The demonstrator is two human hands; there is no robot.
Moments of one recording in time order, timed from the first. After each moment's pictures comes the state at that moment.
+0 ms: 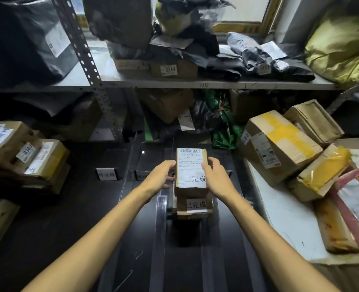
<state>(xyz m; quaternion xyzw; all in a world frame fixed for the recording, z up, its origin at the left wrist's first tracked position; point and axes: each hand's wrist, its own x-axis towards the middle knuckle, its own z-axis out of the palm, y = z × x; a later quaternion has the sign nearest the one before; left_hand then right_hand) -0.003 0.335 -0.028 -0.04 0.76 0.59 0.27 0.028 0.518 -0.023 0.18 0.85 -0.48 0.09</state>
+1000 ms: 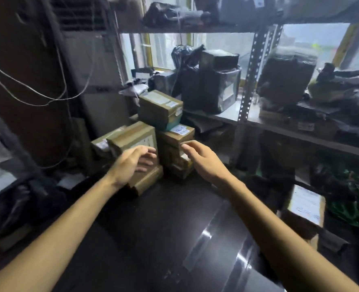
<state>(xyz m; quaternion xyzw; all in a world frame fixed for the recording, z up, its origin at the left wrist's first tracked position) 0.278 0.039 0.149 -0.17 0.77 0.60 -0.16 0.158 0.225 0.150 -0.36 0.78 -0.50 0.10</state>
